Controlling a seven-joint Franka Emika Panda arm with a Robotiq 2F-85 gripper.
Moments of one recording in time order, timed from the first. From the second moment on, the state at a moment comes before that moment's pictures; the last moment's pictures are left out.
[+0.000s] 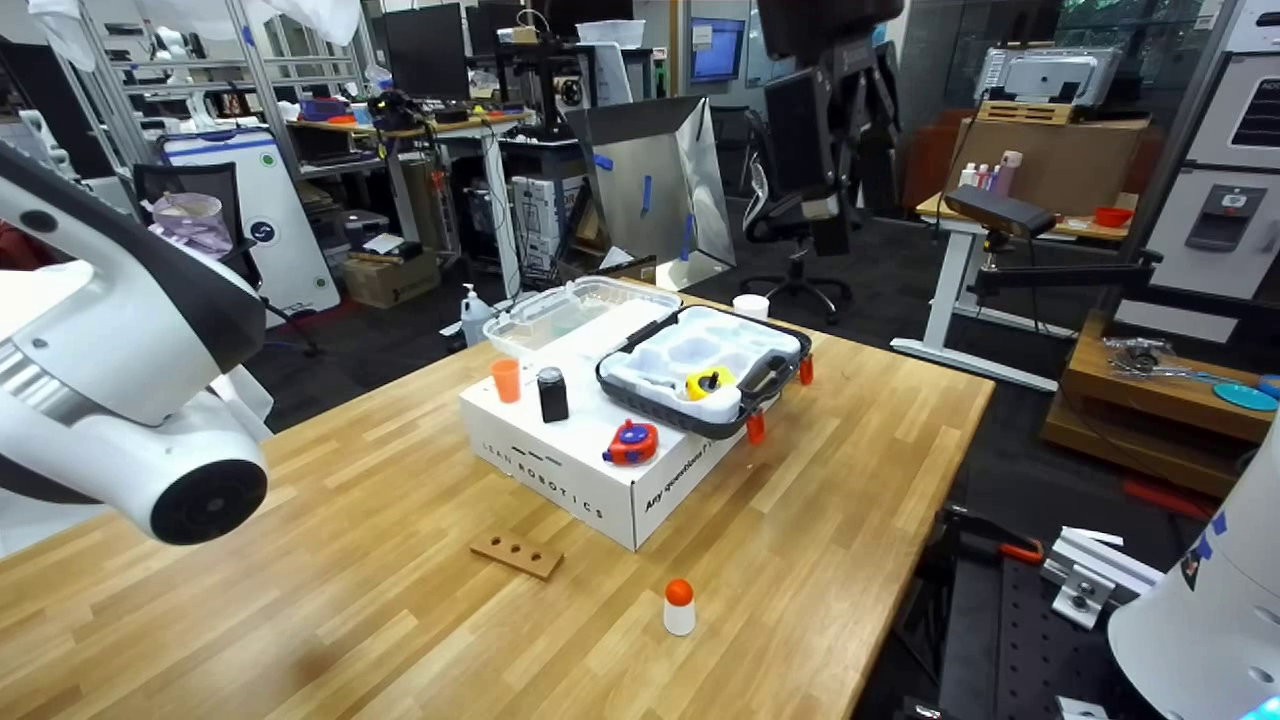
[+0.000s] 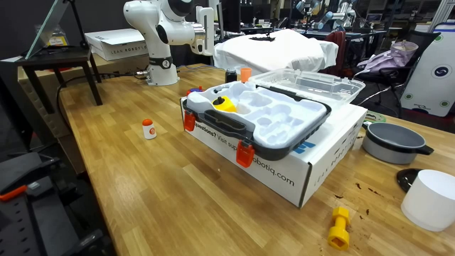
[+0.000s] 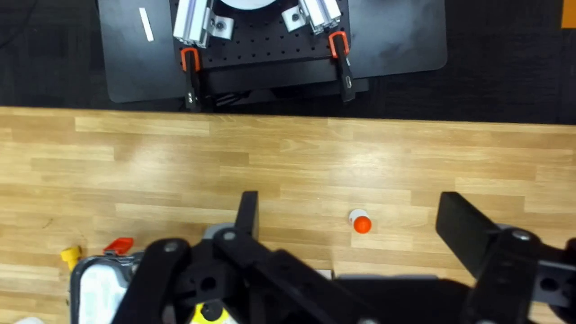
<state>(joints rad) 0.04 -0.47 0.17 -2.26 0.07 1.52 0.25</state>
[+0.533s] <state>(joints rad) 0.08 -0.29 0.18 -2.21 0.08 1.64 0.20</state>
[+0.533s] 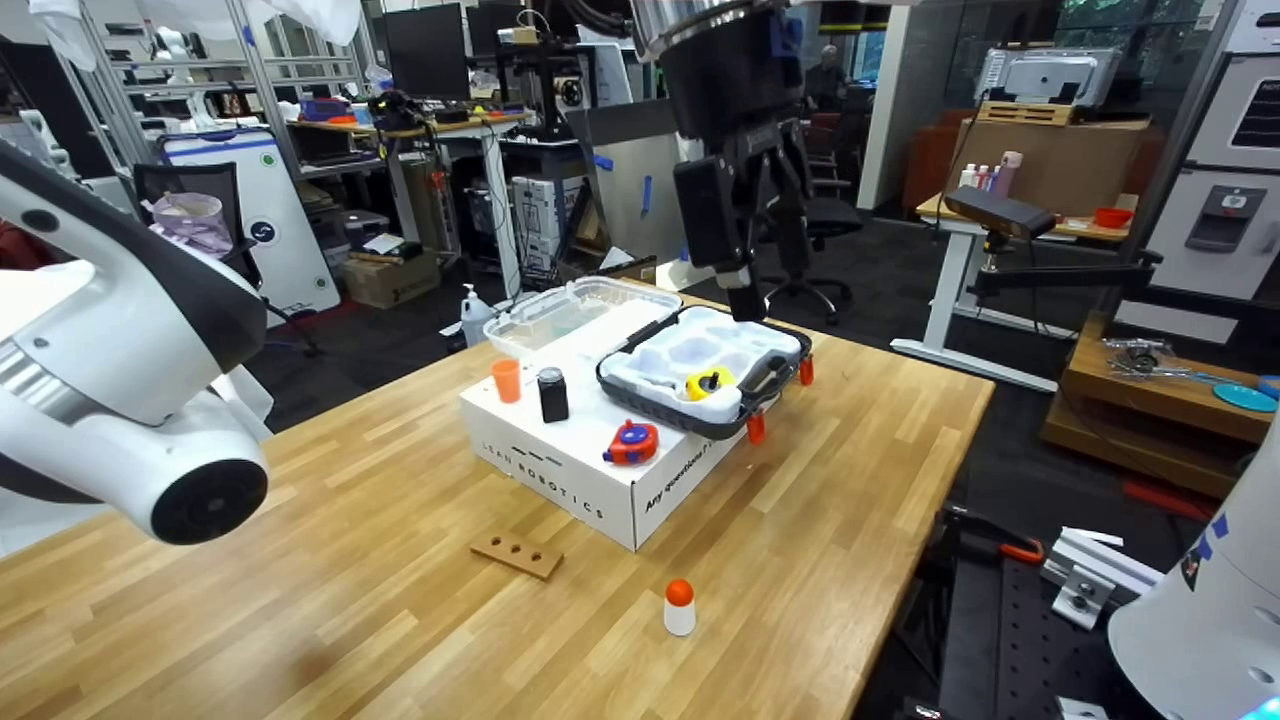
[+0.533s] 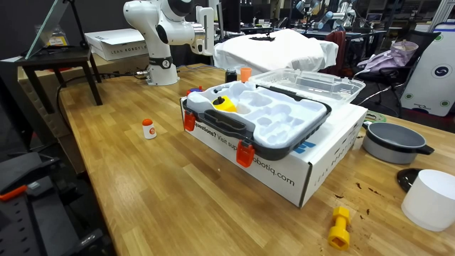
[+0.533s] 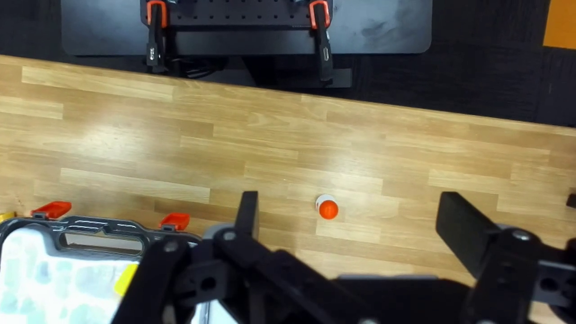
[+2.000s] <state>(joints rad) 0.13 -0.20 0.18 -2.23 0.08 1.99 0.15</state>
